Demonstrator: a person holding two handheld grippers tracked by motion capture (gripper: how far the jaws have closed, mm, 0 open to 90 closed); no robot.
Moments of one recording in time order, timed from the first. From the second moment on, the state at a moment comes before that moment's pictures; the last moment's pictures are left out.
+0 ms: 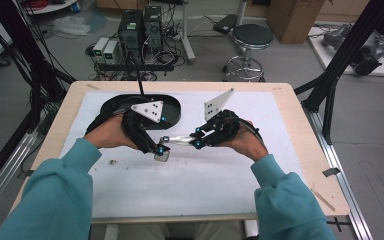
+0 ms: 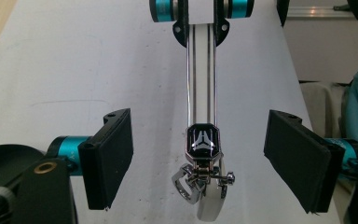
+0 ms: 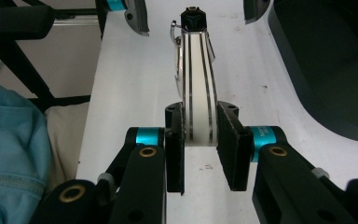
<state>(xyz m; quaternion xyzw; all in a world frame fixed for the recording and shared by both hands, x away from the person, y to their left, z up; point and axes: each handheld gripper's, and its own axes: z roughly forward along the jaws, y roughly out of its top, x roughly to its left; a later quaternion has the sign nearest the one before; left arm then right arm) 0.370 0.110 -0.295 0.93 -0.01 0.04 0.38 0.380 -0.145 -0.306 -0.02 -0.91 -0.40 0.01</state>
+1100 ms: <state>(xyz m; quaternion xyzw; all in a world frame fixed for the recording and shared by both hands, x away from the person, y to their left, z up) 0.368 0.103 -0.299 0.95 -0.02 0.04 0.32 0.378 -0.137 -0.310 -0.01 -0.92 -0.40 0.02</state>
